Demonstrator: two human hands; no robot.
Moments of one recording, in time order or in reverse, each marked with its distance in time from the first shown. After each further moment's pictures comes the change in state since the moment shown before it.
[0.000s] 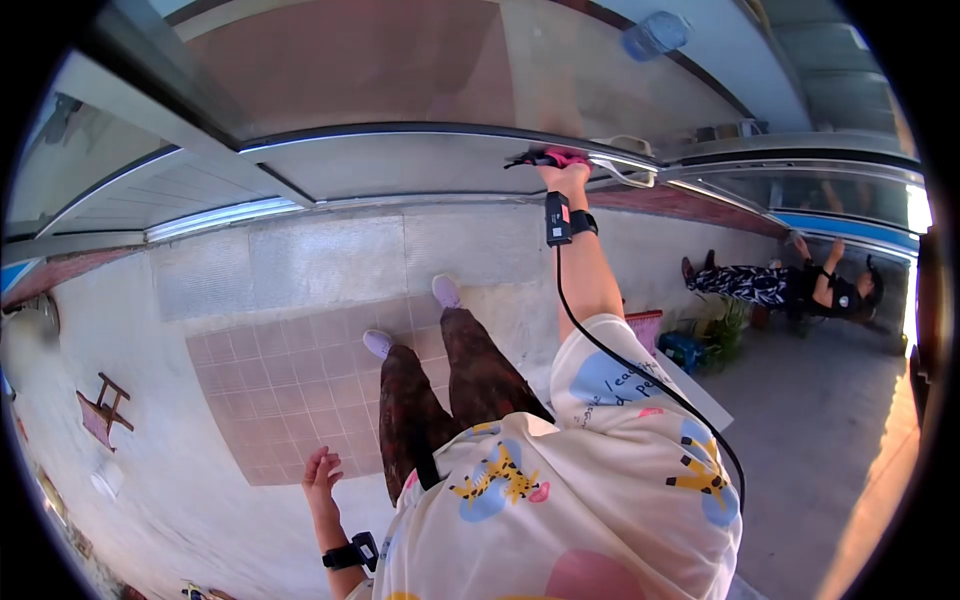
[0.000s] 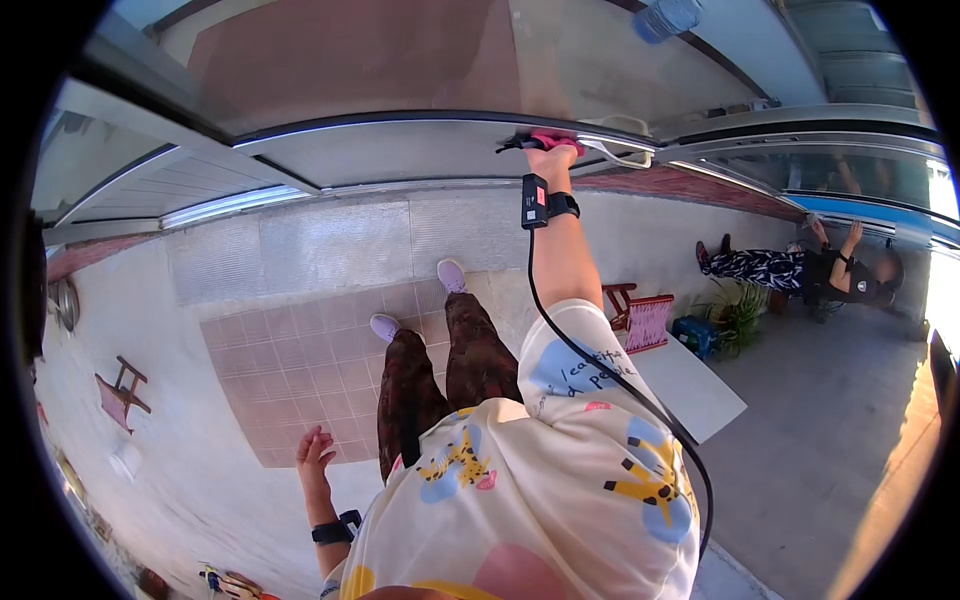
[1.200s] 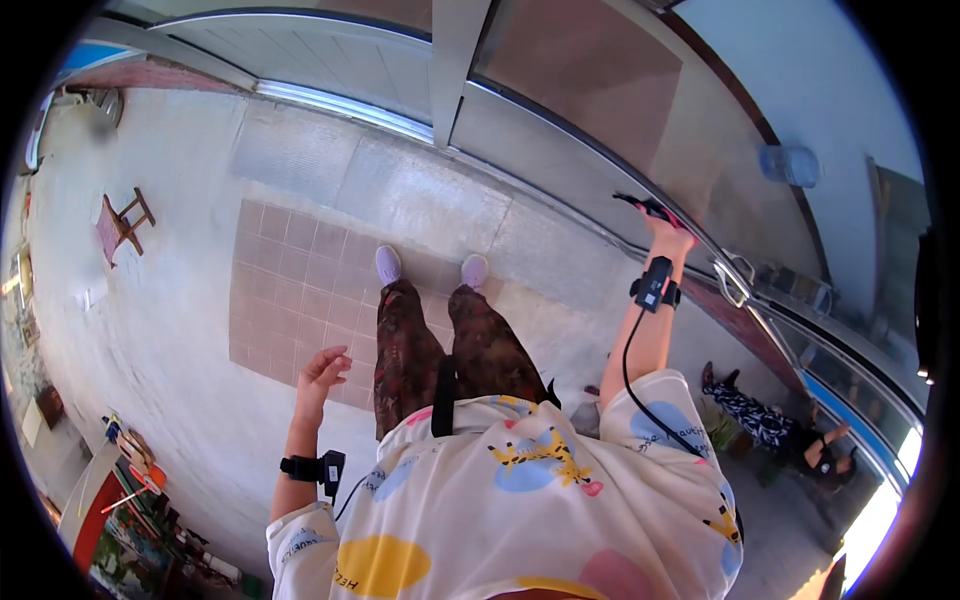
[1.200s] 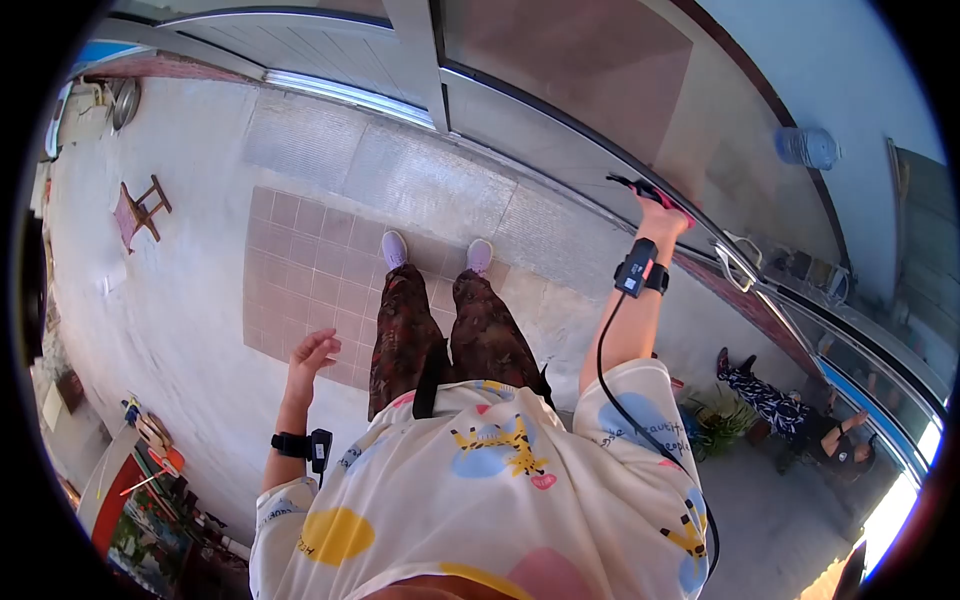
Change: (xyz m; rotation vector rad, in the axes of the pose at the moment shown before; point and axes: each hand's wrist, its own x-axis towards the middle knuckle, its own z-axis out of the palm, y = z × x) left_hand 0.022 0.063 -0.042 -0.081 -0.029 0.094; right_hand -0.015 0.053 0.033 -0.236 0.019 0.007
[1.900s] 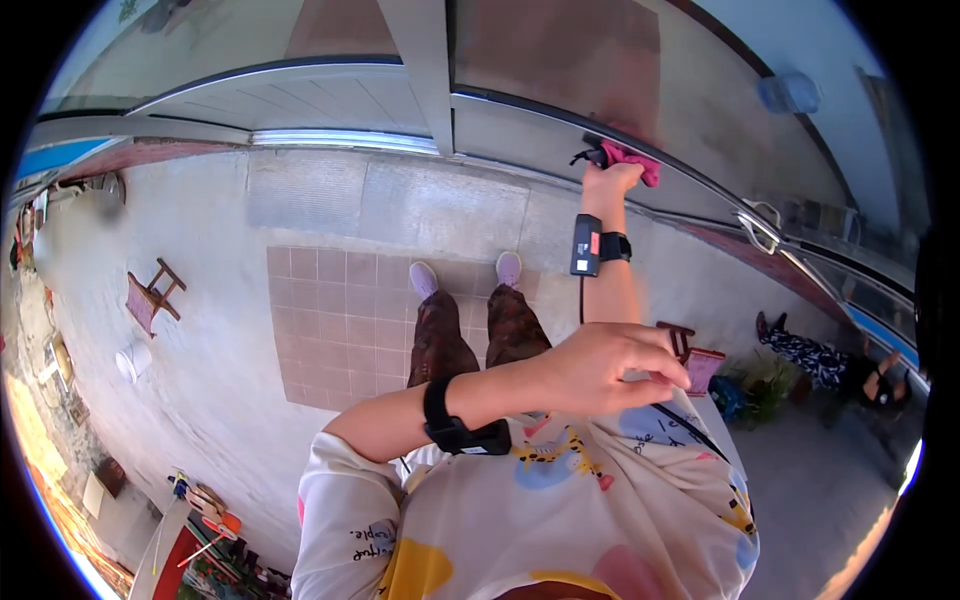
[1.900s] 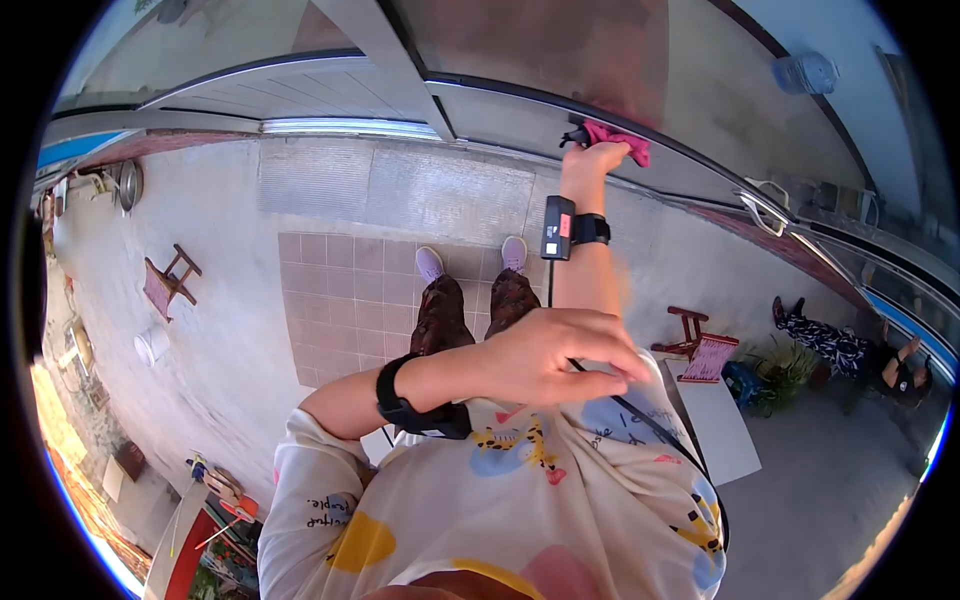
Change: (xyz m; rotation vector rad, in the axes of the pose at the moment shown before) left_hand -0.023 0.216 0.229 0.190 -1.224 0.731; right_hand -0.112 0.192 0.055 0.089 -0.225 -0.162
